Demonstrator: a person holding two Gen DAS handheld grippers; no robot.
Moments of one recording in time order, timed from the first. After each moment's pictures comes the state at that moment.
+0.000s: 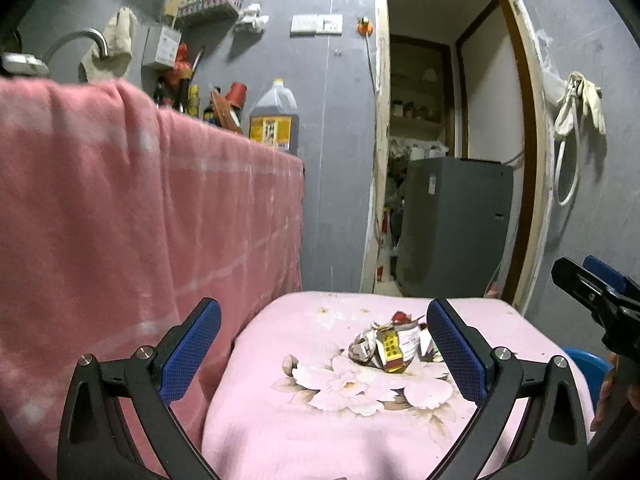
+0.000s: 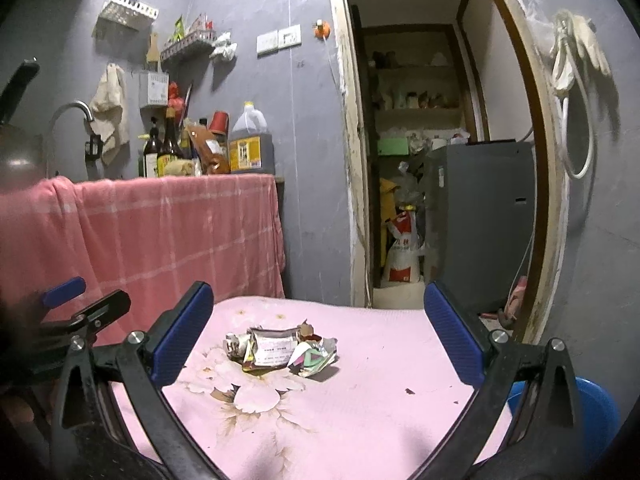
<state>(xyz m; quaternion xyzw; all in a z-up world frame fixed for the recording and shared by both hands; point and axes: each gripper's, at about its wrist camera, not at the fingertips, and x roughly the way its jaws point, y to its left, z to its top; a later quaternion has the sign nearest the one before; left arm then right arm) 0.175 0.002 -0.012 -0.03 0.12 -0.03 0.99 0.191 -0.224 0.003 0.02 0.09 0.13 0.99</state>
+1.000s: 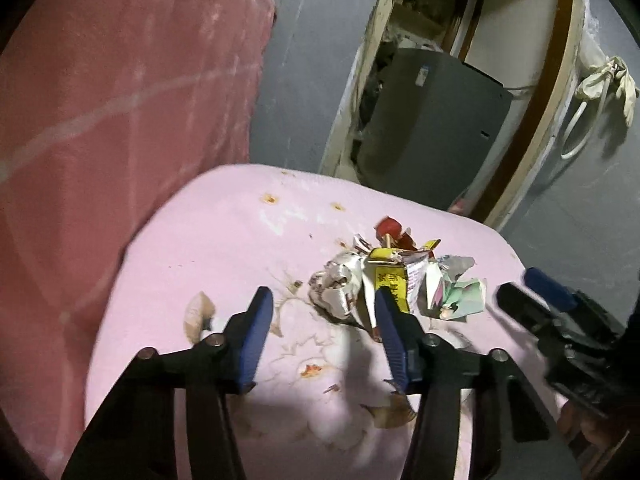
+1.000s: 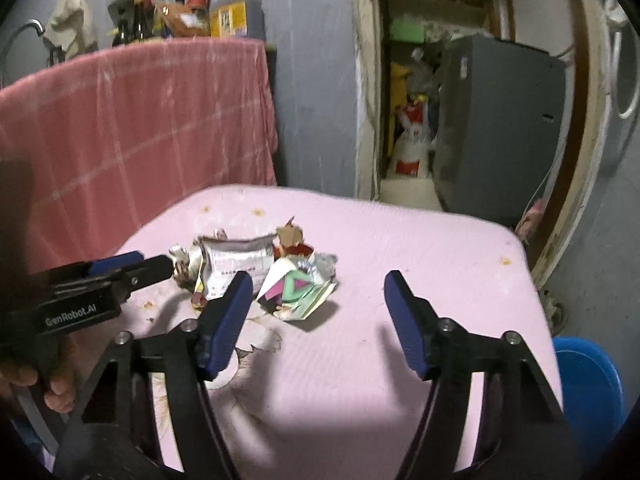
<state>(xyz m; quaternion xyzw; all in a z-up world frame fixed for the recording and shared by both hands) 0.307 -0.004 -0.070 -0.10 0.36 -0.12 0.92 0.302 -0.203 -0.061 -0.03 0.32 0.14 0.94</state>
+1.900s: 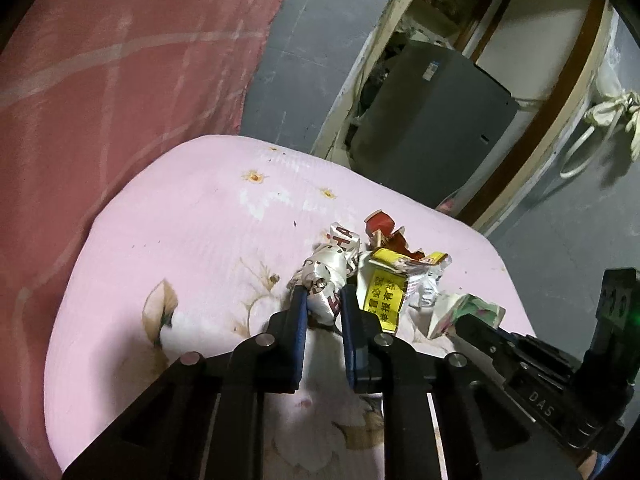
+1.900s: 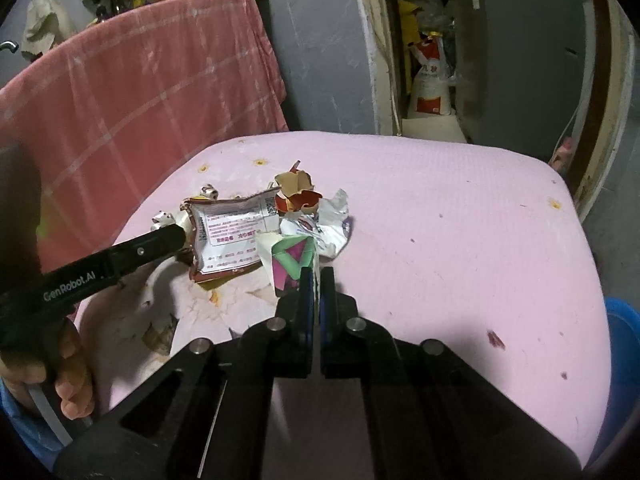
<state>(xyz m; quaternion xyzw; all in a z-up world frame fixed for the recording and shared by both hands) 0.313 -0.003 -0.069 -0.16 0.39 -0.13 0.90 0.311 -0.220 -0.081 0.04 0.40 0.17 0.90</state>
